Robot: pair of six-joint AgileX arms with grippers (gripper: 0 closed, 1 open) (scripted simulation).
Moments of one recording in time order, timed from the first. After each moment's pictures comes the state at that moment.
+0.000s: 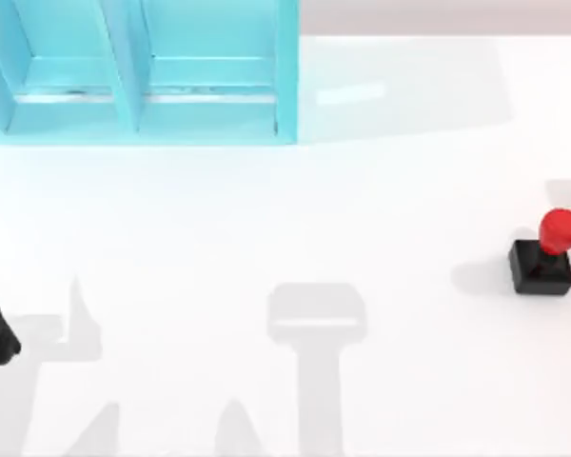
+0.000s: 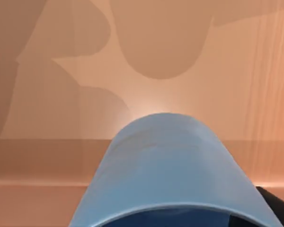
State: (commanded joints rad) left arm 0.00 0.00 0.00 0.00 0.00 0.00; right arm -0.71 1.61 1.15 -1.12 -0.03 -0.70
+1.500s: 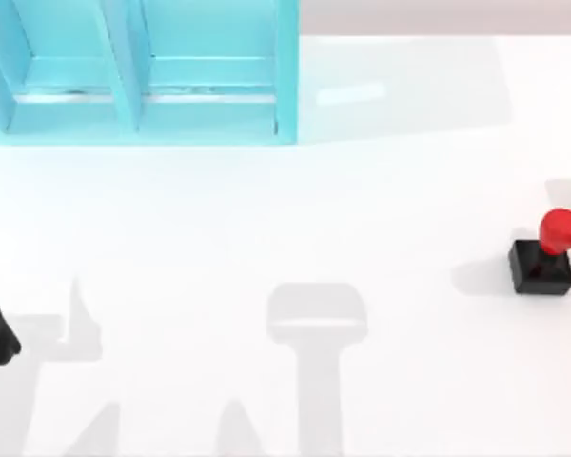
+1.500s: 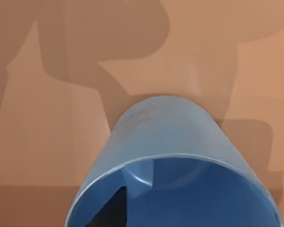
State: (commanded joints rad) left arm 0.00 0.00 0.00 0.00 0.00 0.00; right arm -0.69 1.65 1.00 -0.92 -0.03 -0.68
